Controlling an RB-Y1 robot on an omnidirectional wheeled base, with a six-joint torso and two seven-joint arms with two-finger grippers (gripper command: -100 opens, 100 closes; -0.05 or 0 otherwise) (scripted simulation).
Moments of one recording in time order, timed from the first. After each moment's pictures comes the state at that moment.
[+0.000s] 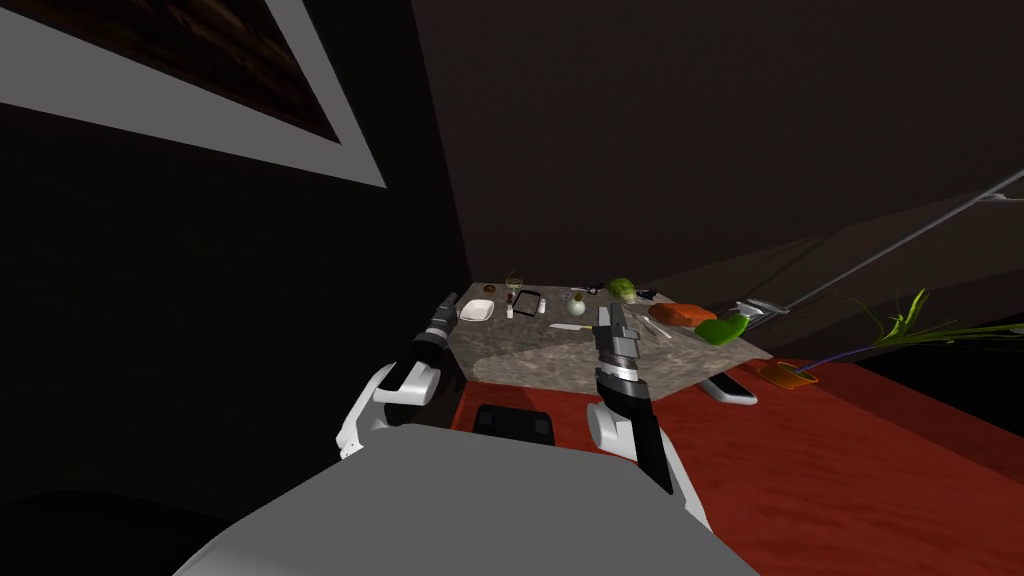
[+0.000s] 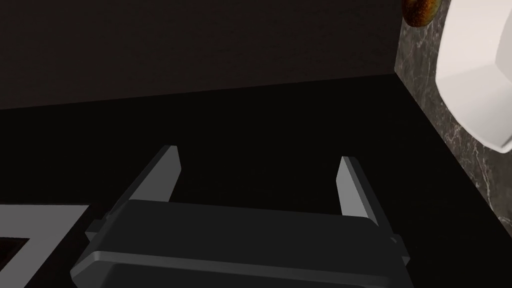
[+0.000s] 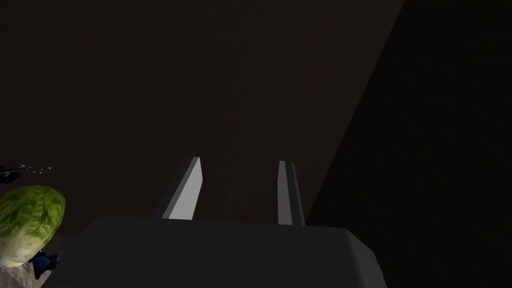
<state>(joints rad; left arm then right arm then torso) 0.37 0.14 -0.04 -2.37 -0.10 0.39 0.06 0.51 0.01 0.06 -2.25 0.06 -0.47 -0.01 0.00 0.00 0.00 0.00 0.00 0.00</state>
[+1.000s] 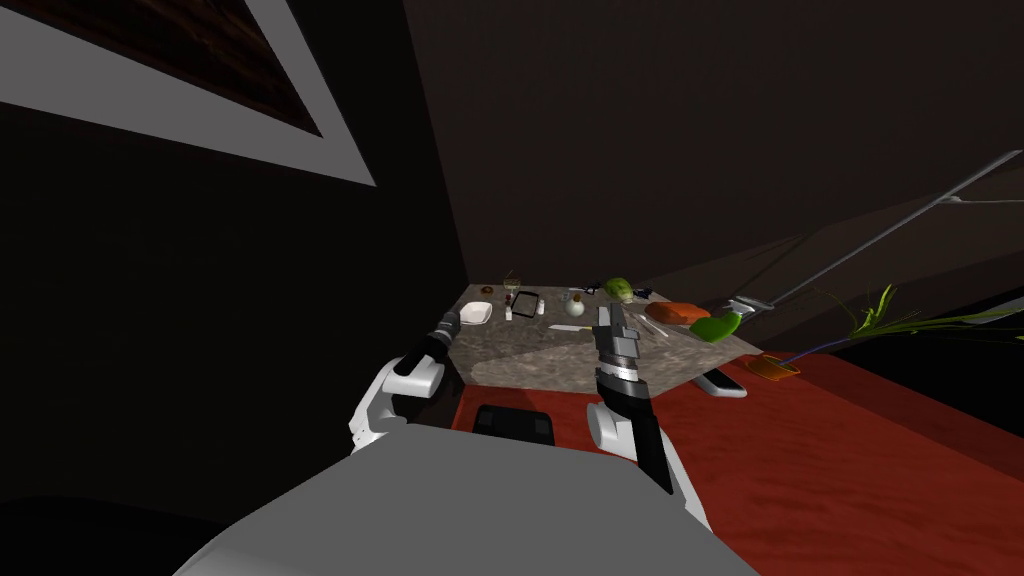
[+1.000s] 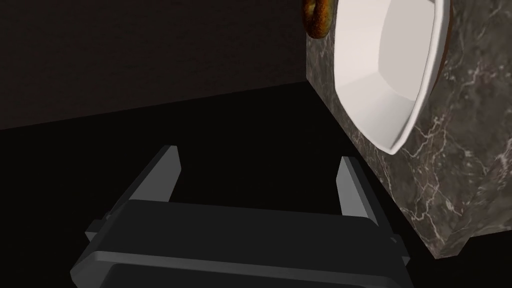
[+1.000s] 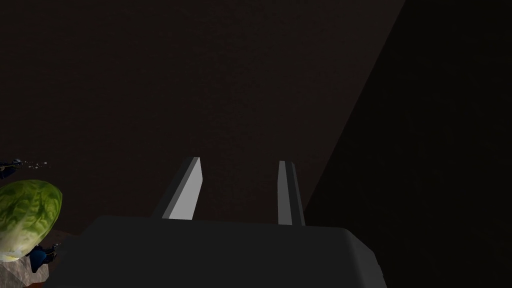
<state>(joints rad) 0.32 0.16 -0.05 -2.32 -0.08 0.66 0.10 0.51 0.01 0.06 -2.25 0.06 -0.47 -0.01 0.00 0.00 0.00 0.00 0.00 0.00</state>
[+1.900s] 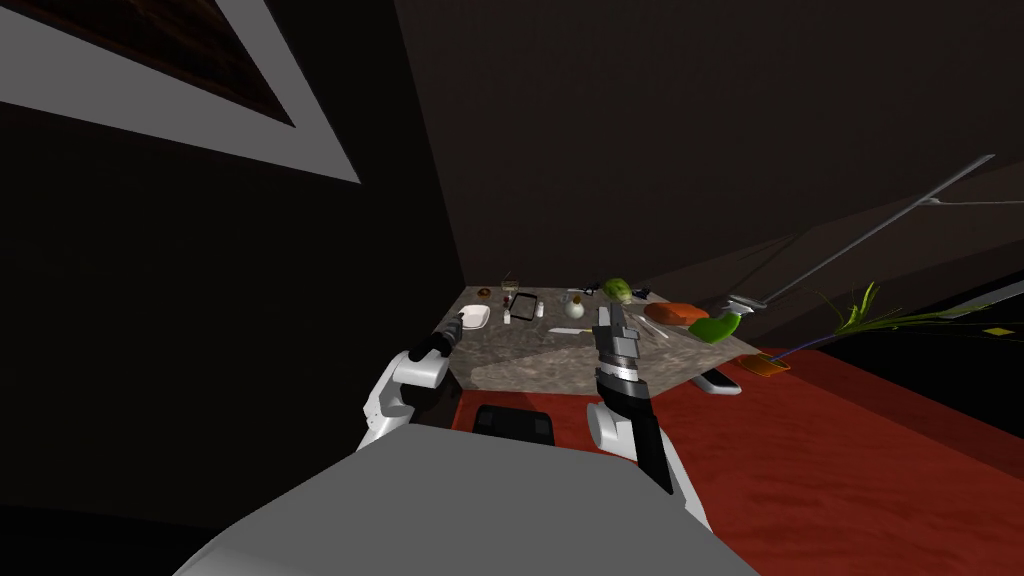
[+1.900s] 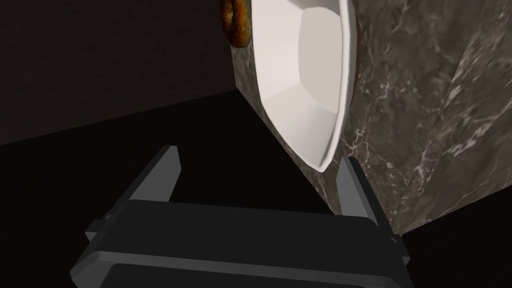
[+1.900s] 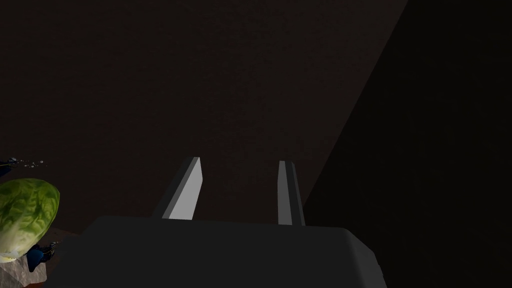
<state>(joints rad) 0.24 0.18 -0.05 -2.25 -0.06 0.91 0.14 0.51 0.01 0.06 -2.25 0.06 -0.47 -0.01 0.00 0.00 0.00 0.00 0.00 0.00</state>
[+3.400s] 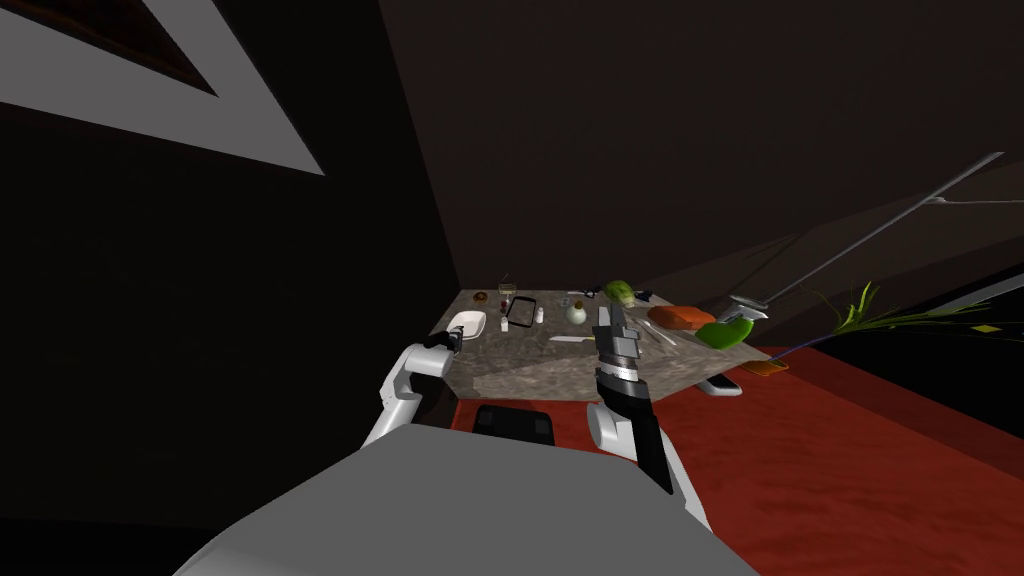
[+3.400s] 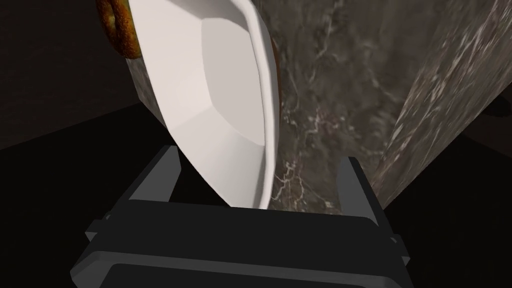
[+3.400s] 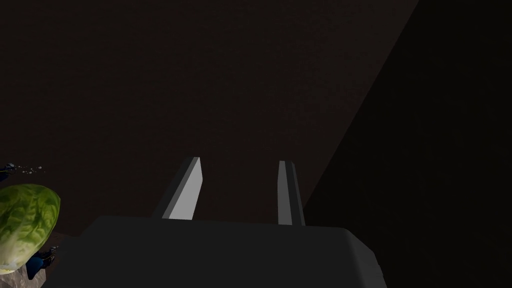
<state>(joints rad) 0.16 0.19 -0.03 -2.11 -0.03 1.18 0.20 0.51 0.01 0.06 -2.25 0.06 -0.47 -0.01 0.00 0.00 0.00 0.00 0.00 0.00</state>
